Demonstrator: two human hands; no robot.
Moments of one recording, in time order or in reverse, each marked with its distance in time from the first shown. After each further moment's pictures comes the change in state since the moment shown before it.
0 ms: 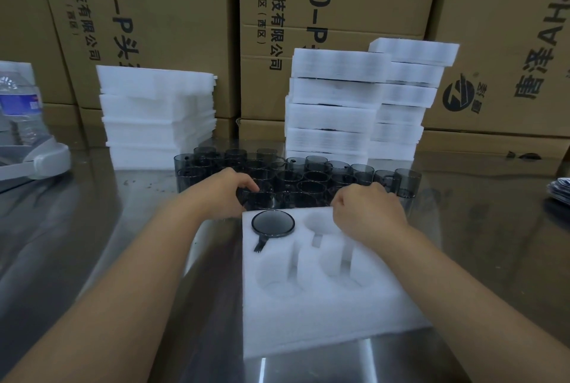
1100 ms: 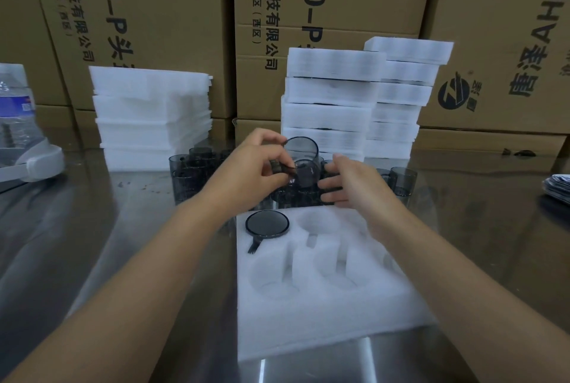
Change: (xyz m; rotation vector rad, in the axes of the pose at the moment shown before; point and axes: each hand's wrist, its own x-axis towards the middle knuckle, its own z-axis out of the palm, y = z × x) left_hand -0.021 0.057 0.001 -0.304 0.404 0.412; right_hand 0.012 -0.003 -0.009 1.076 -0.006 0.118
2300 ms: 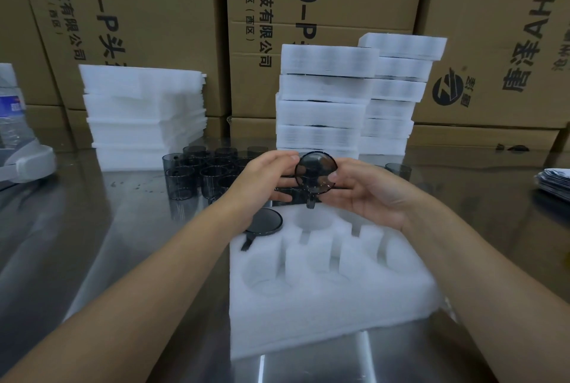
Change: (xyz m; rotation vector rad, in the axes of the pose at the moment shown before) left_hand 0.005 0.008 0.033 -0.744 -0.013 -0.393; right_hand 0.015 0.014 -0.037 0.433 -0.492 0.058
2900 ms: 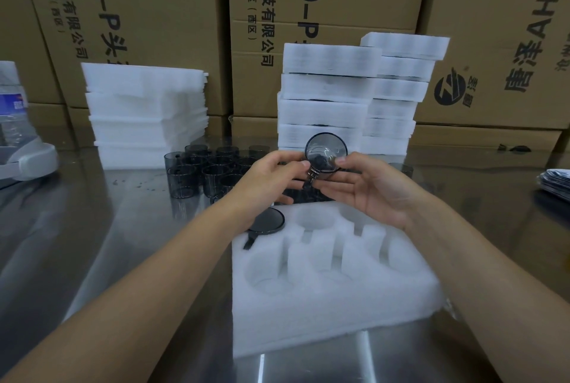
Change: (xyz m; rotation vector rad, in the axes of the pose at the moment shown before) left_hand 0.000 -0.002 0.001 0.067 -0.022 0.026; right_hand 0.002 0.000 -0.002 0.154 0.032 -0.022
